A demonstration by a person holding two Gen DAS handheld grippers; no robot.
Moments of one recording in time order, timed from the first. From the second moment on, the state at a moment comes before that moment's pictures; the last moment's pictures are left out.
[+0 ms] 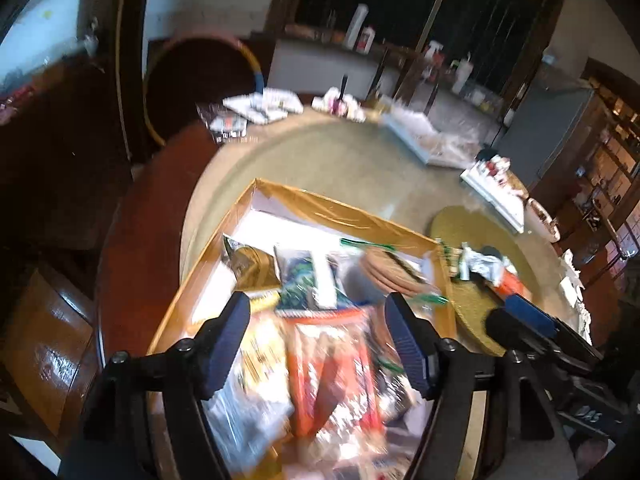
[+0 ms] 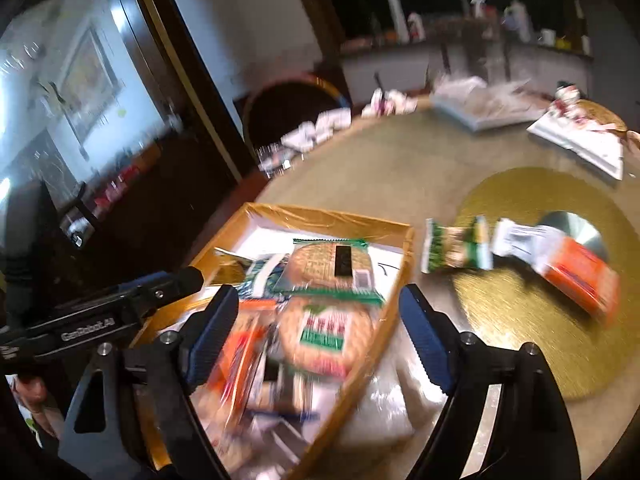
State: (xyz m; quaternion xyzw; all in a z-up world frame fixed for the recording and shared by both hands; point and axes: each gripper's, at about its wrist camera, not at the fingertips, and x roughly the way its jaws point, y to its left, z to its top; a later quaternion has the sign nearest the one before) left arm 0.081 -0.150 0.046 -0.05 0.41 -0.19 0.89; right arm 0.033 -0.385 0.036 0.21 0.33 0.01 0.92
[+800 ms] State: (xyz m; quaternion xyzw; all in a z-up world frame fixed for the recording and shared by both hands) left arm -0.104 -0.237 0.104 0.01 0.31 -0.28 0.91; right arm -0.203 -0.446 0.094 0.22 0.20 -0.17 0.94
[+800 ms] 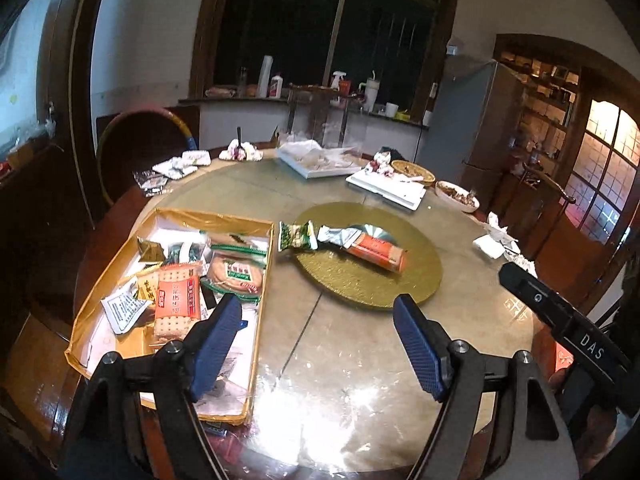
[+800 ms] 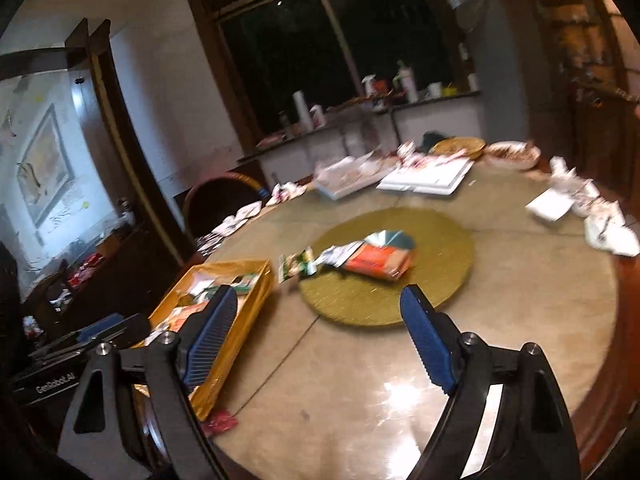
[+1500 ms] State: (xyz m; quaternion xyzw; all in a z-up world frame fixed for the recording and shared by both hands) left arm -0.058 -0.292 0.104 0.05 0.30 -0.27 0.91; right arm -0.145 -0.520 0.092 0.10 0.24 -0.20 0.94
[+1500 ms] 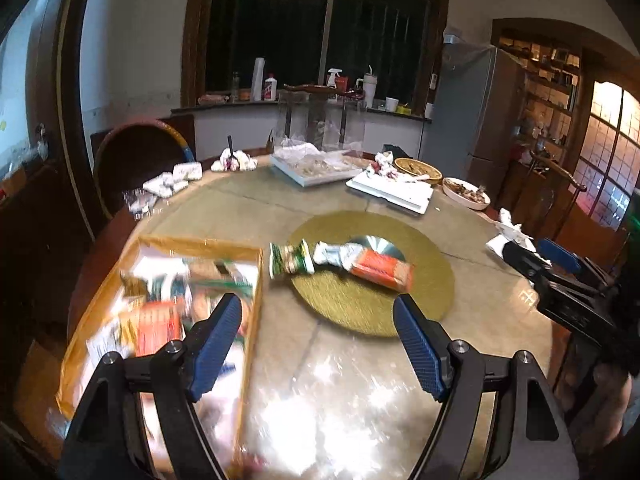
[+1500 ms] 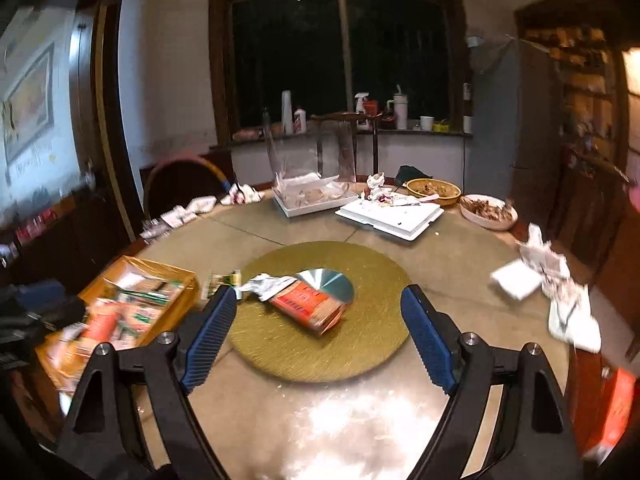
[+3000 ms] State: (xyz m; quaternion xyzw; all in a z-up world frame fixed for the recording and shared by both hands) left arm 0.154 -0.415 -0.004 0.21 0.47 -0.27 0.82; right arm -0.096 -0.513 -0.054 0.20 0.45 -0.11 0.86
